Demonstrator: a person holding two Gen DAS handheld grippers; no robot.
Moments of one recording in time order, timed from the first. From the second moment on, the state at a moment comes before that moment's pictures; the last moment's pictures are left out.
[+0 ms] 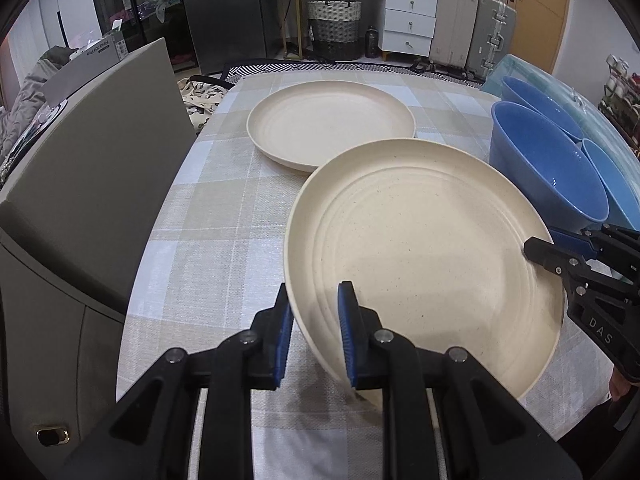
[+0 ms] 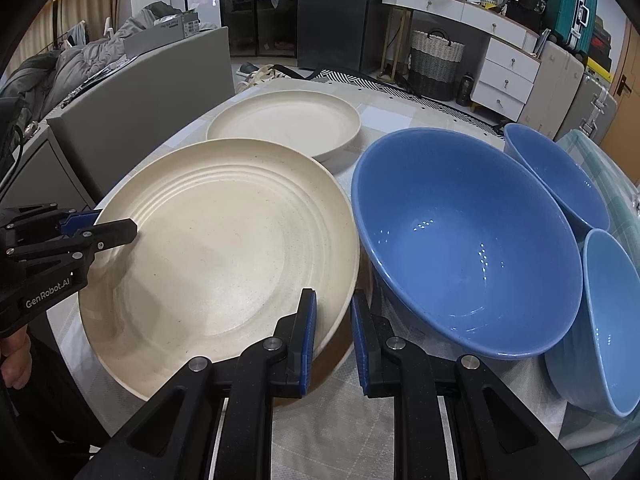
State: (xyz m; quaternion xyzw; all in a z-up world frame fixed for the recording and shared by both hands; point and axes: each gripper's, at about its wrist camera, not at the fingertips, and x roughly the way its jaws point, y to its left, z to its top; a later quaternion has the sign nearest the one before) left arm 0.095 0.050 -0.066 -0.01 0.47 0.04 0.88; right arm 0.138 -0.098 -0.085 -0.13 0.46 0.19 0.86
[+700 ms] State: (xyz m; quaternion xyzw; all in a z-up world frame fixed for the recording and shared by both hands) left arm 0.101 0.036 -0.082 0.01 0.49 0.04 0.87; right arm 0.139 -0.086 -0.100 -0.15 0.47 0.17 0.85
